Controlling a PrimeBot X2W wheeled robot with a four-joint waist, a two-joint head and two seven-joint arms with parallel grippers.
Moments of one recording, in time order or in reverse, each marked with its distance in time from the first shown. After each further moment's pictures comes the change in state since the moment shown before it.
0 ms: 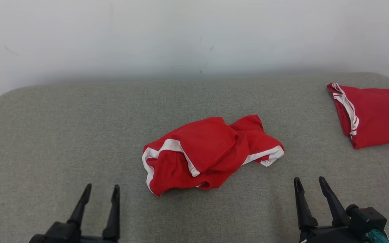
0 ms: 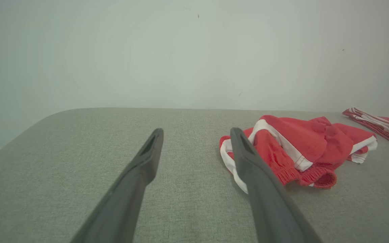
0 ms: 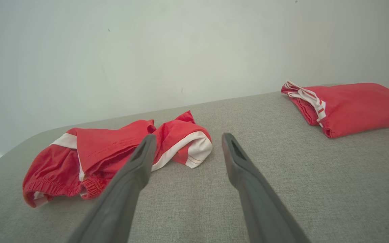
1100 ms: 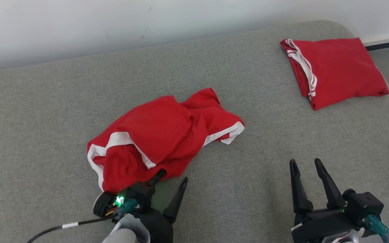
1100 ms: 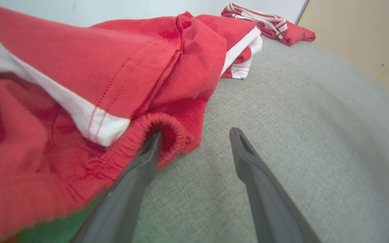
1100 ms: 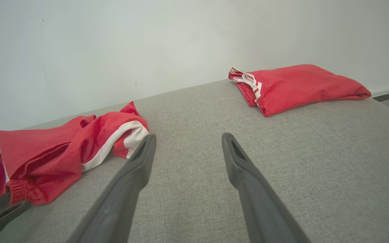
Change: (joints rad) left arm -0.409 0.013 -0.542 0.464 -0.174 0.000 0.000; right arm -0.094 -0.003 0.023 0.043 0.016 0.000 -0.045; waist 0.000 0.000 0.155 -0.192
